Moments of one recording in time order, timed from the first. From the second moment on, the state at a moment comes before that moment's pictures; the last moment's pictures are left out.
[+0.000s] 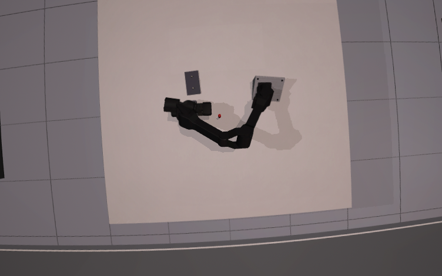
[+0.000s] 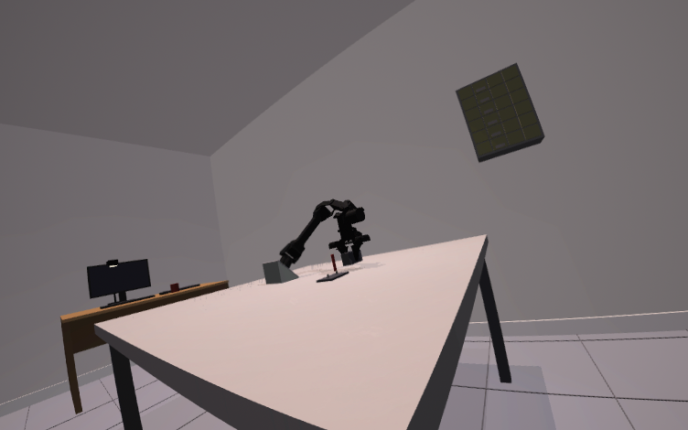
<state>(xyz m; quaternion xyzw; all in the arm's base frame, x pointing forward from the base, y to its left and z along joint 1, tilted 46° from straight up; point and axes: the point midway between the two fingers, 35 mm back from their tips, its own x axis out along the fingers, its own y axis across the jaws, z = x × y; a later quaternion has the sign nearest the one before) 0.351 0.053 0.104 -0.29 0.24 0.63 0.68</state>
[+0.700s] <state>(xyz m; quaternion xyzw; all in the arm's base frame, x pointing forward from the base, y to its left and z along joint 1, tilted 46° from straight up) 0.344 0.008 0.151 -0.29 0.25 0.63 0.68</state>
